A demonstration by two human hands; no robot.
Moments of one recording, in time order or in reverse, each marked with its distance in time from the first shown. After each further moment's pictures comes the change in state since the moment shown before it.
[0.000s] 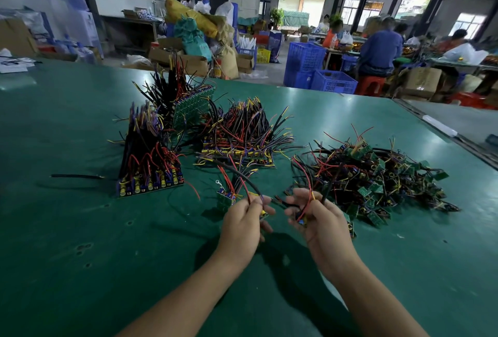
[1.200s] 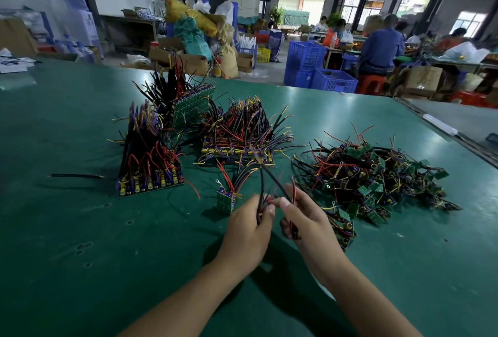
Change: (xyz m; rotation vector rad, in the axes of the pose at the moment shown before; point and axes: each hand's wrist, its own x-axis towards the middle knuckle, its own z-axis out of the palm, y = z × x) left_hand -0.001 -0.014 -0.003 0.384 -0.034 0.414; right_hand -0.004 0.014 0.007 -0.265 -0.117 -0.030
